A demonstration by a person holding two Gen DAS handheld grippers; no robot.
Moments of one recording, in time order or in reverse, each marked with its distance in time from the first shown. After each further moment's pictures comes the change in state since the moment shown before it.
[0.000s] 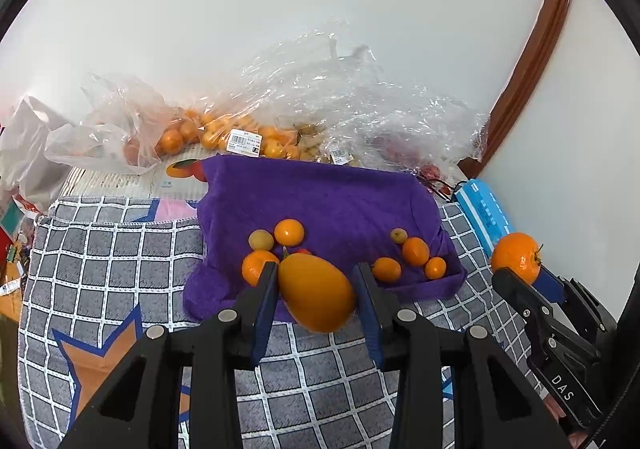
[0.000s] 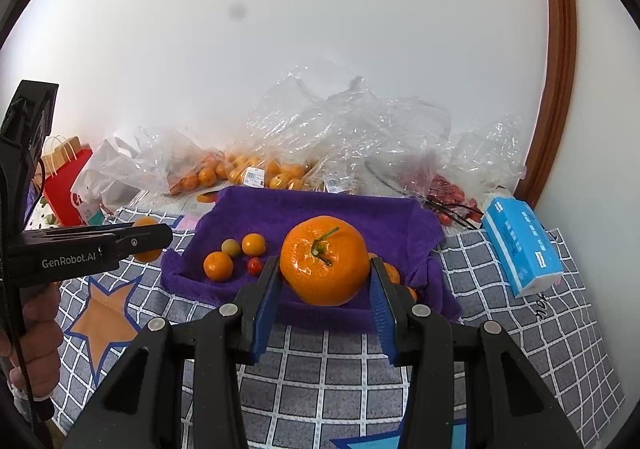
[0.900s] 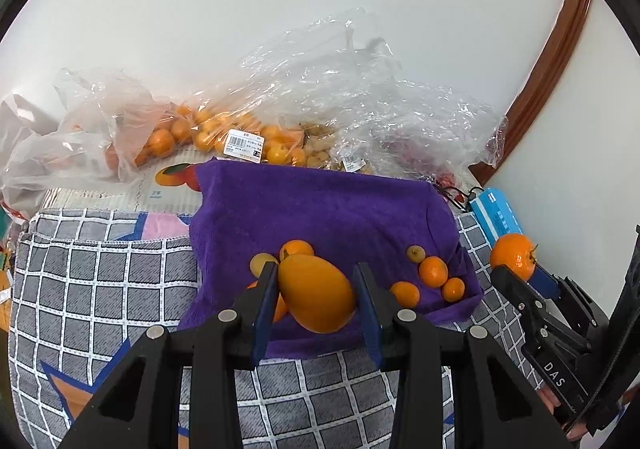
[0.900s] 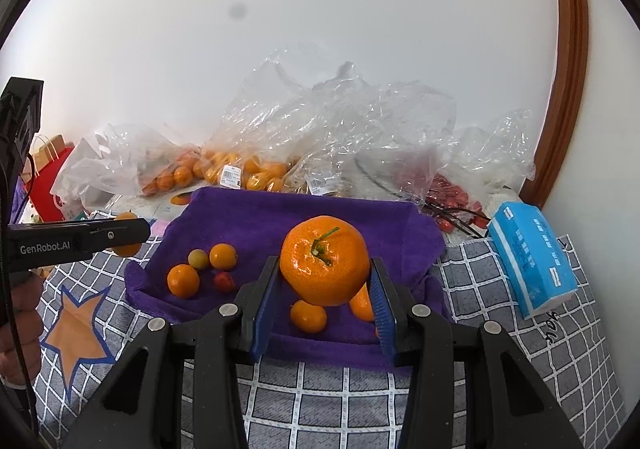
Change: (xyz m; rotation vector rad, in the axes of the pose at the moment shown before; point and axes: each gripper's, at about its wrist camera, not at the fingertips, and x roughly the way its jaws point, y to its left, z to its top) left arm 0.042 0.011 0.028 -0.014 0.031 -0.005; right arm 0.056 -0.020 0.011 -0.005 0.026 -0.018
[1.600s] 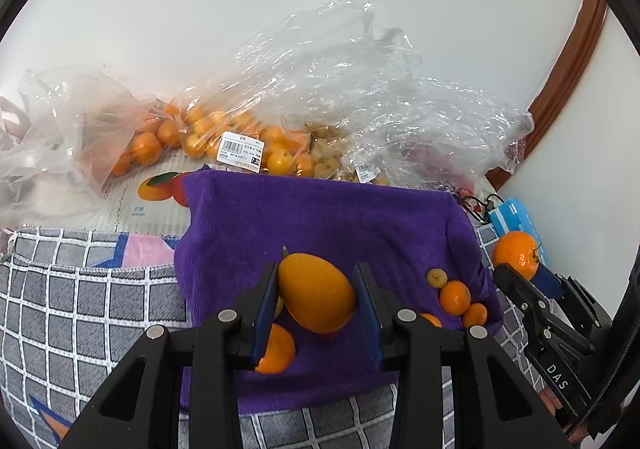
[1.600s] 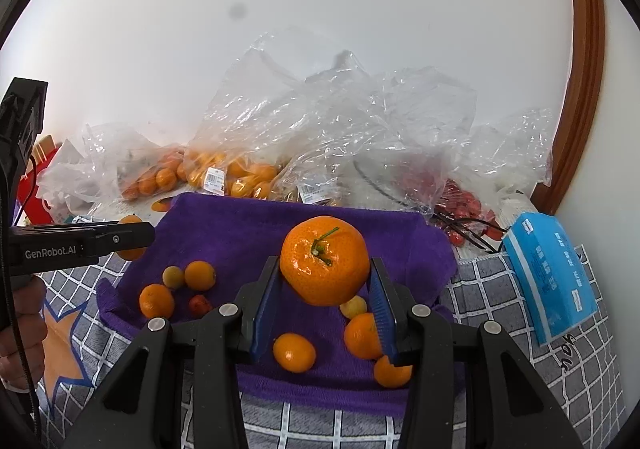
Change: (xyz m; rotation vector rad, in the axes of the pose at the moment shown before) left arm 0.047 0.008 0.025 -0.017 0.025 0.010; right arm 0.046 -0.010 0.016 0.004 0.015 -0.001
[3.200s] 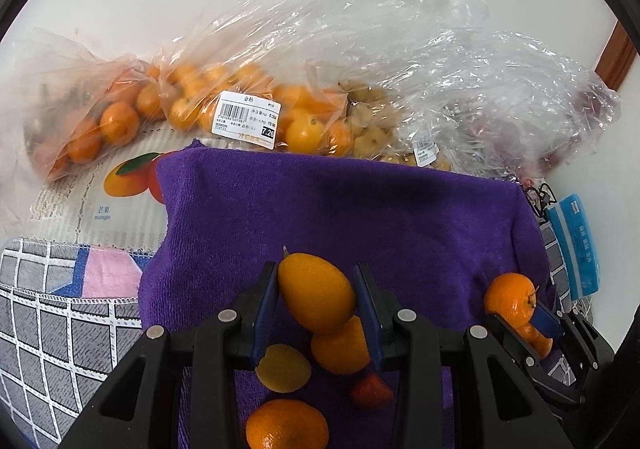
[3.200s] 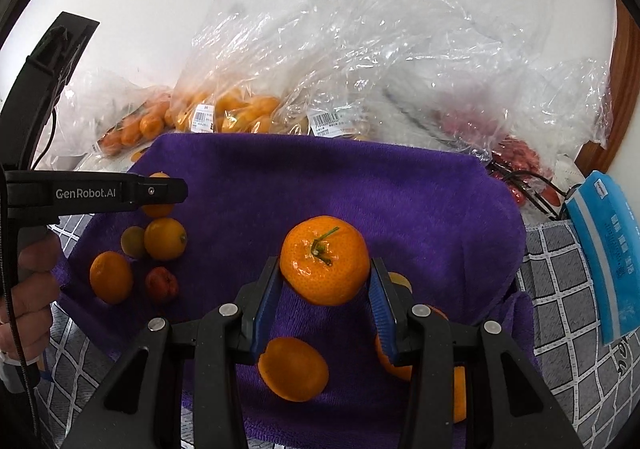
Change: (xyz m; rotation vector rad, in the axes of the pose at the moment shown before) left arm 0.092 0.014 0.014 -0.016 0.114 0.083; right arm 0.091 0.005 -0.028 -0.021 0.155 0.055
